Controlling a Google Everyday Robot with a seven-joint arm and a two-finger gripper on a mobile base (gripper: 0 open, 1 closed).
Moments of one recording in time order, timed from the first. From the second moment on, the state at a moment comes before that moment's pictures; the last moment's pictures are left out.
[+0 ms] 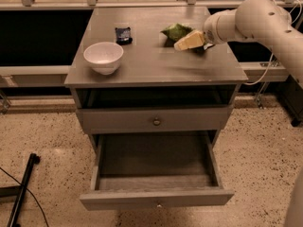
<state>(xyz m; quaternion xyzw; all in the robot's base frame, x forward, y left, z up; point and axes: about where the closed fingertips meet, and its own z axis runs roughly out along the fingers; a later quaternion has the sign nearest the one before) 0.805 -0.155 0.907 -0.34 0.78 0.04 0.52</state>
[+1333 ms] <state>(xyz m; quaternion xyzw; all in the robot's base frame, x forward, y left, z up) 0.828 -0.173 0.892 -0.29 0.79 0.08 0.53</state>
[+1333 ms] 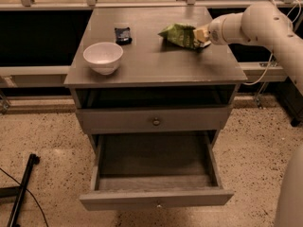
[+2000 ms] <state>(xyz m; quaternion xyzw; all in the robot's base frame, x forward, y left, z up) 0.725 -0.160 0.941 -0.38 0.73 0.13 0.56</state>
